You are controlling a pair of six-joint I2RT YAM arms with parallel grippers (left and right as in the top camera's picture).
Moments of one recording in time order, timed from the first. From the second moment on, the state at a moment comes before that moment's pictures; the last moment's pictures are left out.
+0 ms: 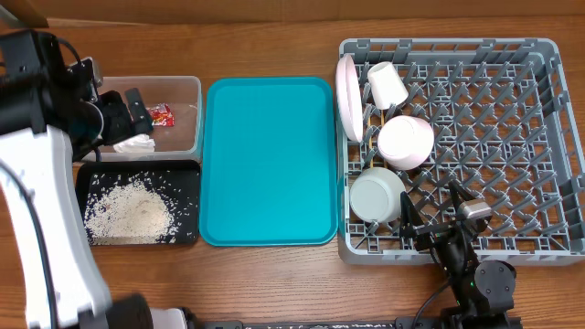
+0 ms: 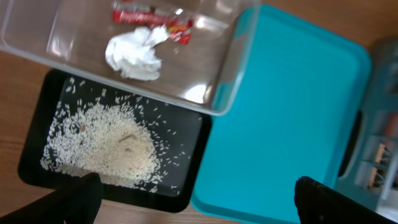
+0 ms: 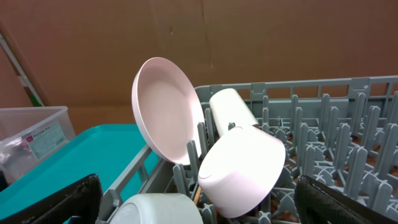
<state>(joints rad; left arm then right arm) 0.27 1.55 1.85 -1.45 0.16 -0.12 0.14 0.01 0.02 -0.03 -0.13 0.15</state>
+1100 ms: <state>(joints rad) 0.17 1.22 1.78 -1.57 0.13 -0.12 0.14 0.01 0.02 -0.03 -0.13 0.15</state>
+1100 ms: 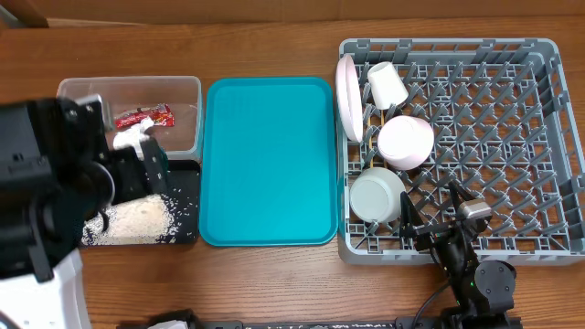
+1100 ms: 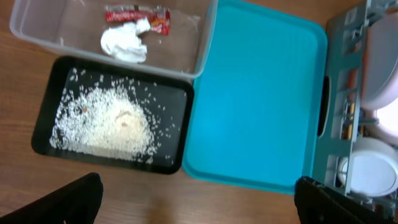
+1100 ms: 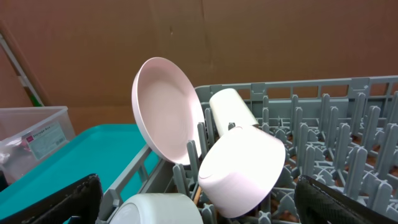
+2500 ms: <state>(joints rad) -0.09 0.11 0.17 0.05 0.14 -0.20 0.14 0.01 0.02 -0.02 -0.13 0.15</state>
